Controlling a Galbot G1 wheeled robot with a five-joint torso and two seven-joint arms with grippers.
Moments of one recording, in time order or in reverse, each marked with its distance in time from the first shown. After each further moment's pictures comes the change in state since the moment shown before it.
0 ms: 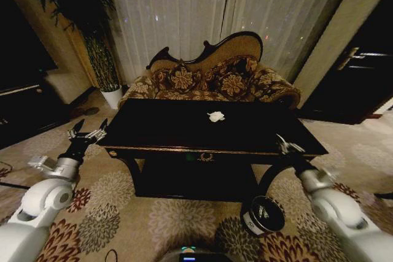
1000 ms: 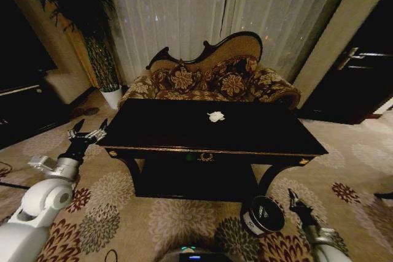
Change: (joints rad) left arm 0.000 0.000 0.000 0.000 0.000 0.000 0.000; right arm 0.148 0.187 -0.216 -0.661 -0.241 0.242 -0.084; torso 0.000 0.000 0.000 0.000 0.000
